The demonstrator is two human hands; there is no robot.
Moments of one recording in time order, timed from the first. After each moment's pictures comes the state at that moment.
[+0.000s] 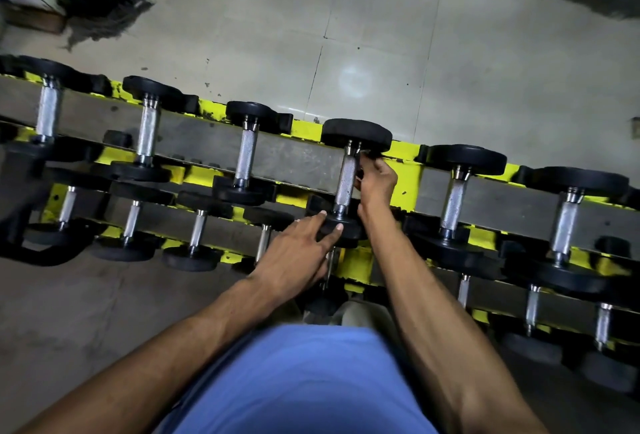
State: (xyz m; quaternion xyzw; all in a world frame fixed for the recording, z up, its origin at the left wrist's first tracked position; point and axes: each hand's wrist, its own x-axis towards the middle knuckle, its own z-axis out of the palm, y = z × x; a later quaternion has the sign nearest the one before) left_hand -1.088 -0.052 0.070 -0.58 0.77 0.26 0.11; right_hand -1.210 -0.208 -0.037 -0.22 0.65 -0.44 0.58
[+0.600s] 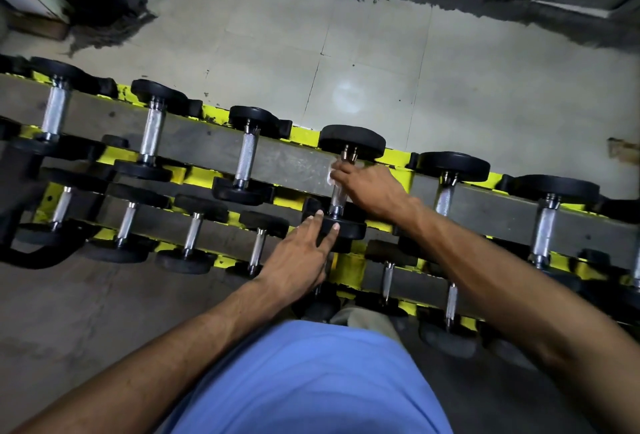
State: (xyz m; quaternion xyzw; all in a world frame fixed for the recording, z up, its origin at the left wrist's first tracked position) left_hand -1.100 -0.039 0.064 -0.60 0.76 0.25 0.12; right_hand -1.251 -0.226 0.012 -0.96 0.29 0.06 0.03
